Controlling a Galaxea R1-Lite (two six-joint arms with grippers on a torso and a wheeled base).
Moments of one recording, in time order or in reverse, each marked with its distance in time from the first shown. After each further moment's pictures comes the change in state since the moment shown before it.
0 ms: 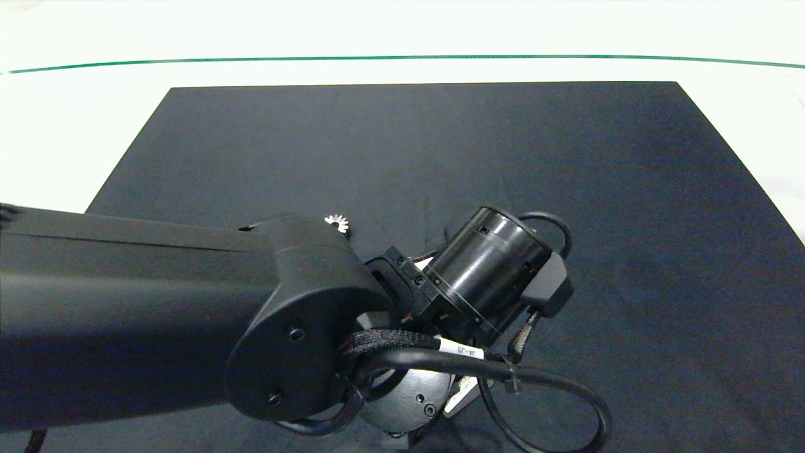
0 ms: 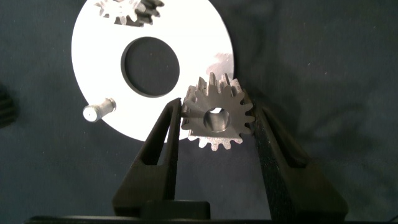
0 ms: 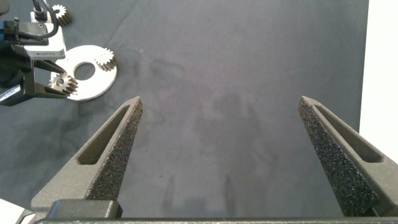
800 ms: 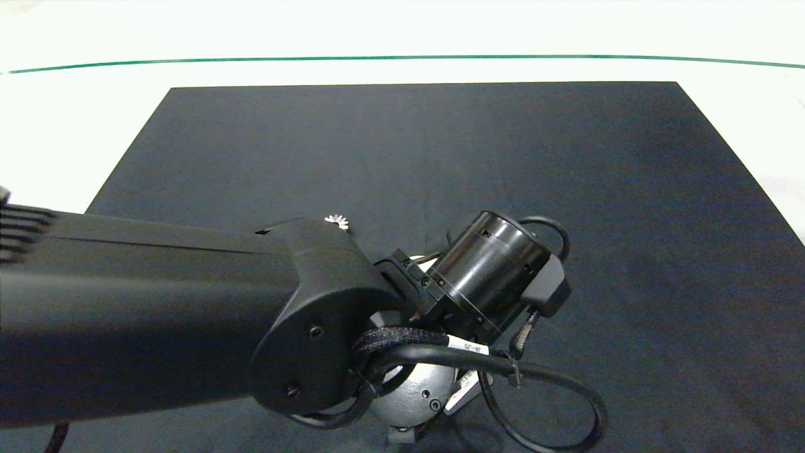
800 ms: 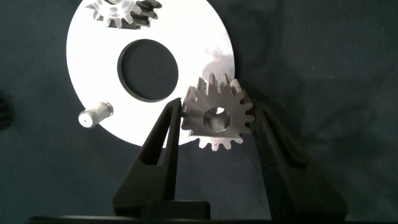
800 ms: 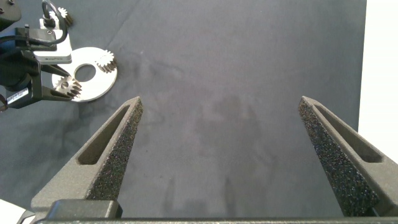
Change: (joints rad) left arm 0.008 0.020 -0.005 -0.005 0.000 0.007; right arm 0.000 -0.010 -0.001 0.001 0.001 0.000
